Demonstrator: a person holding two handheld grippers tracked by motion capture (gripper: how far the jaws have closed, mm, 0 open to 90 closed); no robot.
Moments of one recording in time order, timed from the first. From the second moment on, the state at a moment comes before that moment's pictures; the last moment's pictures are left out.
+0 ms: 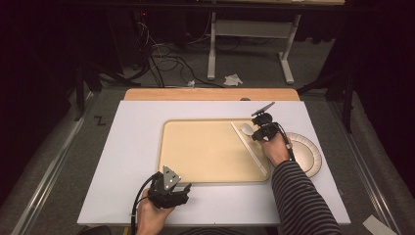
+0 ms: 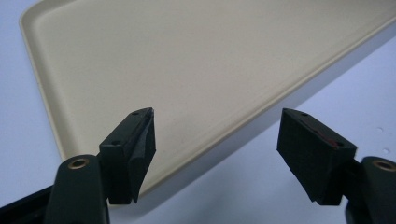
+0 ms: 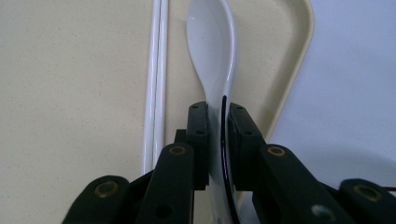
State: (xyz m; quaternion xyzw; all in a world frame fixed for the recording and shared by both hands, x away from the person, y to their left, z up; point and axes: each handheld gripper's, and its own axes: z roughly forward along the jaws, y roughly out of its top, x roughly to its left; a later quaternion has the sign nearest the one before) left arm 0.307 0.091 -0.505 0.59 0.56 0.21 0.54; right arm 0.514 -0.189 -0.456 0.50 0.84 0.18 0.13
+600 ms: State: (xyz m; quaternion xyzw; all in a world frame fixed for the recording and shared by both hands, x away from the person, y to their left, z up) left arm 0.303 0.094 -0.505 0.59 0.56 0.22 0.54; right arm 0.524 -0.183 -0.465 0.50 0.85 0.15 0.11
